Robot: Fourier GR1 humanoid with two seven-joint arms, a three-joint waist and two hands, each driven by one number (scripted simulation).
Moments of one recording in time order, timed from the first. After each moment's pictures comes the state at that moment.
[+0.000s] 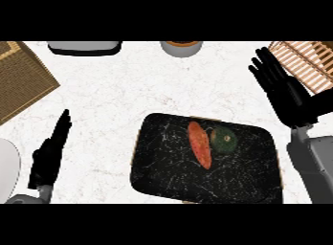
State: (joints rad) left arm -0.04 0.43 -0.29 -1.34 0.20 0.37 -0.11; right arm -0.41 -0.33 0.09 -1.38 -0.42 0.05 0.05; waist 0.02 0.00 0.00
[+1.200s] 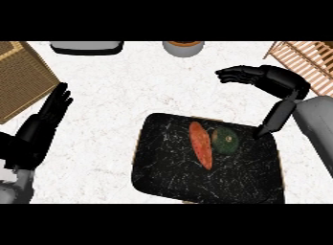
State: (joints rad) left arm -0.12 0.50 -0.22 -1.60 0.31 0.18 0.06; right arm -0.71 -0.48 0.26 -0.95 -0.19 0.78 -0.35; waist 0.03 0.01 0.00
